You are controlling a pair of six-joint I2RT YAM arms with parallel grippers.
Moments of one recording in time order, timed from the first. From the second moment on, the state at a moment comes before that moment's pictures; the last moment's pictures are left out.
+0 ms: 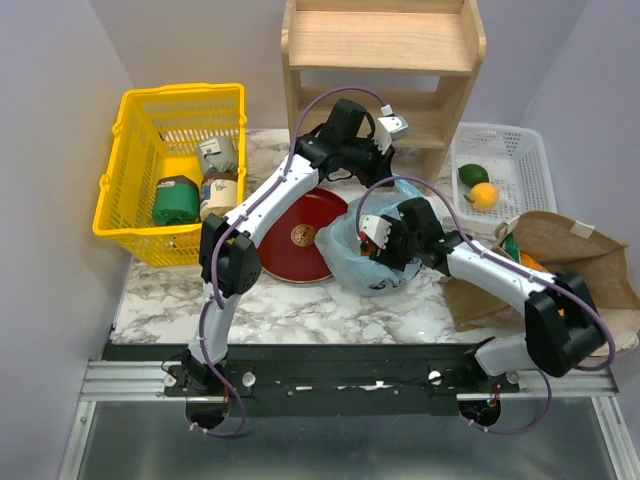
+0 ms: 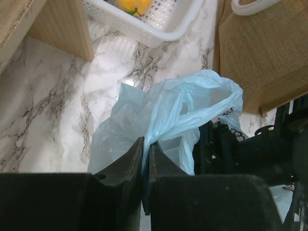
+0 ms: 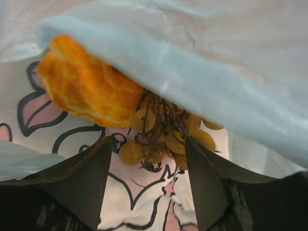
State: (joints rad) left arm -0.65 2.12 2.17 -0.62 0.64 0.13; right arm 0.53 1.36 0.80 -0.25 -0.16 -0.80
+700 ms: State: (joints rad) left arm -0.58 2.16 2.18 -0.63 0.67 0.11; right arm 0.43 1.25 0.88 -0.30 -0.31 -0.91
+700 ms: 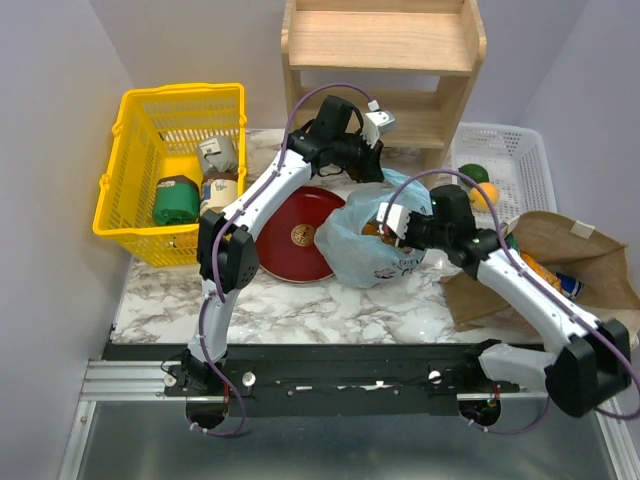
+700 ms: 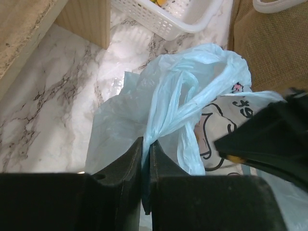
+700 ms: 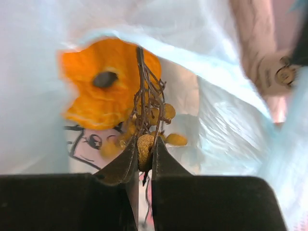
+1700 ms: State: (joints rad) left arm -0.59 1.79 1.96 -0.69 0.47 0.18; right arm 0.35 0.96 1.33 -0.56 -0.27 -0.57
